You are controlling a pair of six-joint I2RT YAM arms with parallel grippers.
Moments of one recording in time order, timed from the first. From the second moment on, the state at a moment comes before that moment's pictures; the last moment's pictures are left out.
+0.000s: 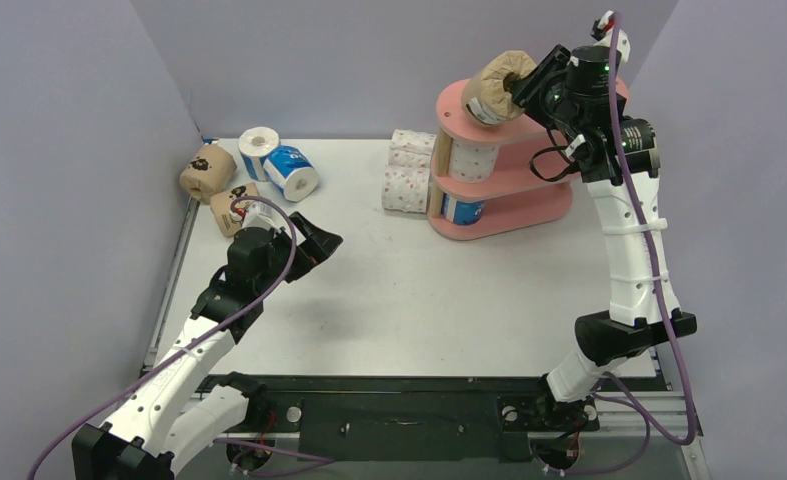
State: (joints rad) left arm -0.39 0.87 0.70 -0.23 0.04 -0.92; right arm 0.25 1.63 2.25 -0.90 0.17 0.64
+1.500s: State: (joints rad) left arm -0.39 0.89 0.68 -0.22 0.05 -0.92; right arm 0.23 1.68 2.24 -0.86 0.14 0.67
